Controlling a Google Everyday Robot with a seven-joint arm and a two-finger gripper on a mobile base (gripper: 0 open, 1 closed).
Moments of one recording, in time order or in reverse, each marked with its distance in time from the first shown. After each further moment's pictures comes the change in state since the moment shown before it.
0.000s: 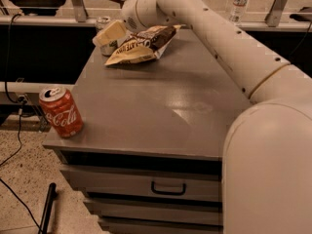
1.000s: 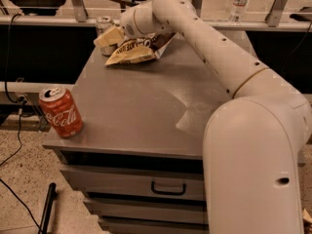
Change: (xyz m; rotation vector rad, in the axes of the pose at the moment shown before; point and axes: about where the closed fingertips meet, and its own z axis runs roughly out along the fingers) arm 0.027 -0.013 0.038 -0.009 0.001 0.066
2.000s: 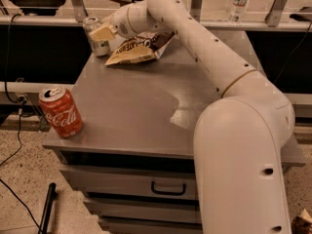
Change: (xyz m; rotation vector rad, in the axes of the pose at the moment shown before) arm -0.017 0.020 0.017 -0.092 -0.052 -0.025
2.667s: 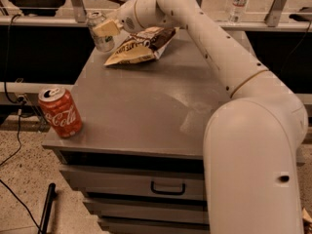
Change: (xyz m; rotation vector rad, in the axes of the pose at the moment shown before) arm -0.013 0.002 -0.030 -0.019 -0.015 0.012
